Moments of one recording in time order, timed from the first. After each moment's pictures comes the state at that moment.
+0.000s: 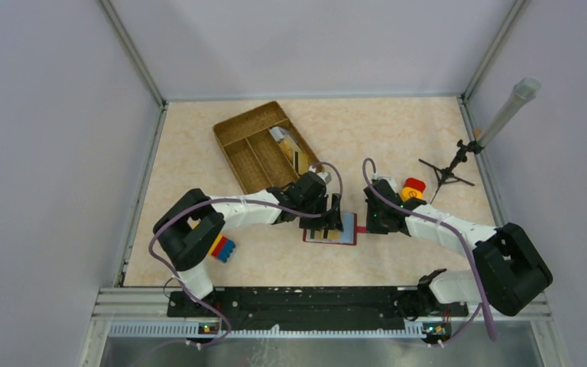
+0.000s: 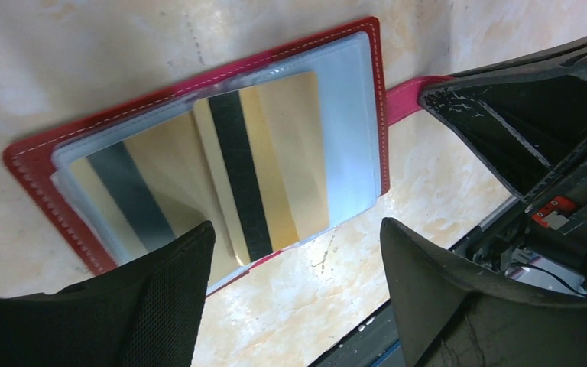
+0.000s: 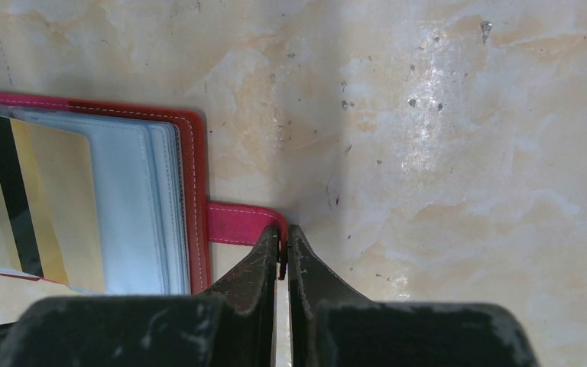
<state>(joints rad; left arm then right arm) -0.89 1.73 1.00 -0.16 0.19 -0.75 0.58 1.29 0.60 -0.41 0.16 0.60</state>
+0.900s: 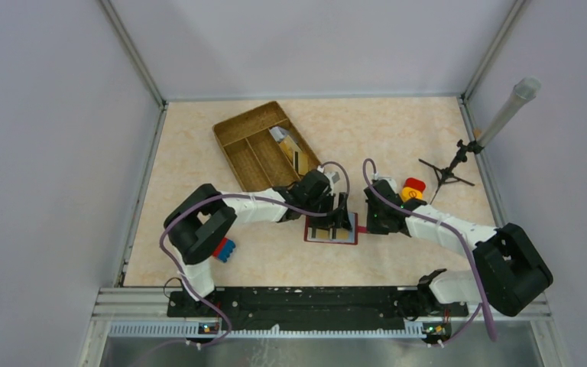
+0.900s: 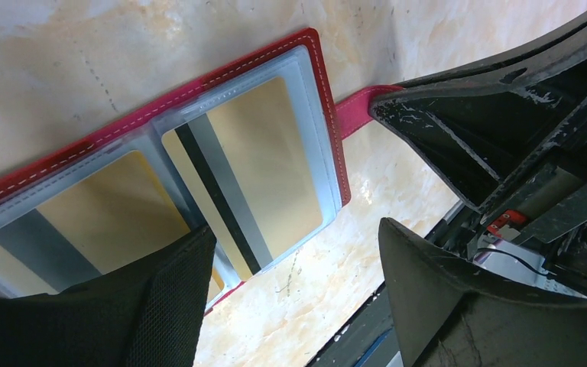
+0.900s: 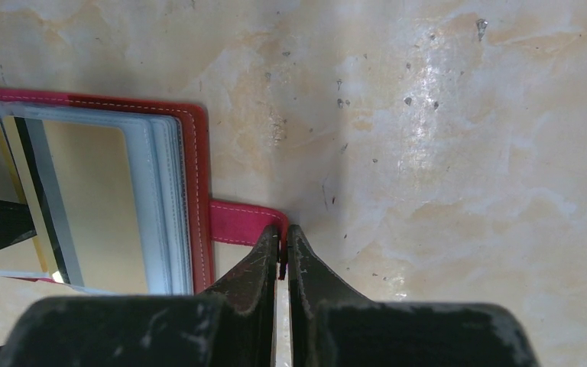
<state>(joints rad) -0.89 1.82 1.03 -0.04 0.33 -0.76 0.58 1.29 0.60 -0.41 0.17 0.60</state>
